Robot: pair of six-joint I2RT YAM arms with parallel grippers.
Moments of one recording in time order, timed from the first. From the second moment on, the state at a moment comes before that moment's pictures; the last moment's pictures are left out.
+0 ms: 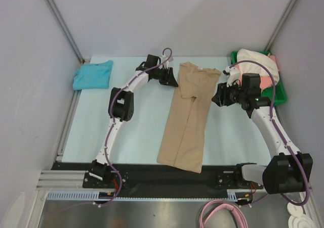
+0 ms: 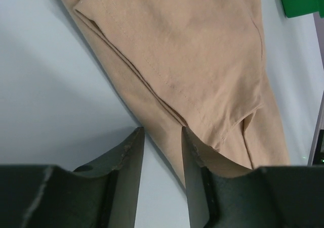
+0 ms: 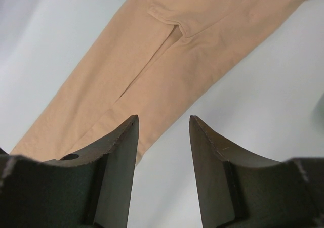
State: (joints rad) left arm -0.35 2.74 2.42 -0.49 0.84 -0.19; right arm 0.07 1.22 1.01 -0.44 -0.48 -0.11
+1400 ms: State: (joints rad) left arm -0.17 2.66 2.25 -0.48 0.84 -0.26; right arm 0.07 1.29 1.00 -0.43 -0.44 -0.13
